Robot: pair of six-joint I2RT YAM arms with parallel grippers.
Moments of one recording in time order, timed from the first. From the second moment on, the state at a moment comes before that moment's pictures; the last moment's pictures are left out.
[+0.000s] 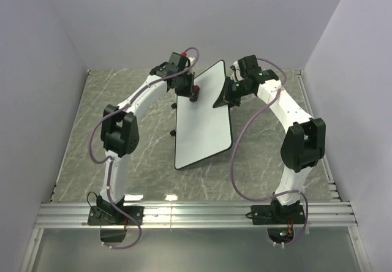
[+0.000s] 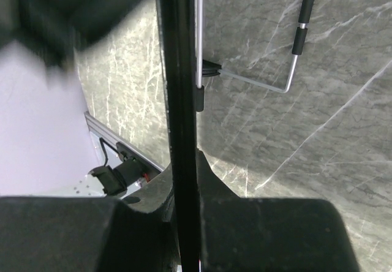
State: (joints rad) left arm -0.46 2.21 2.05 -0.69 0.22 -0.28; right arm 0.31 1.83 1.67 -0.84 -0.54 0.56
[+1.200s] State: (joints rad) left arm -0.64 1.72 1.35 -0.59 0.32 -0.50; right arm 0.31 1.83 1.63 -0.76 -0.59 0.46
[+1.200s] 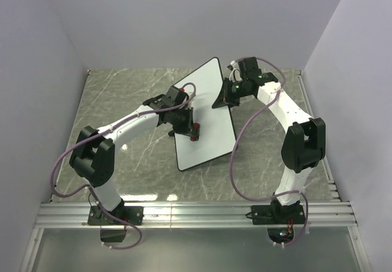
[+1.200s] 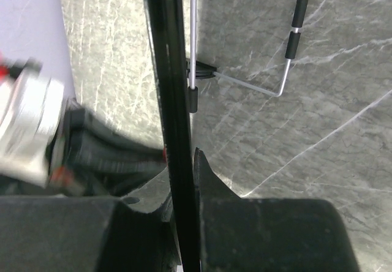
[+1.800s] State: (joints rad) left arm -0.30 1.57 1.22 -0.69 -0.07 -0.53; right arm 0.34 1.77 1.60 -0.77 -0.55 0.53
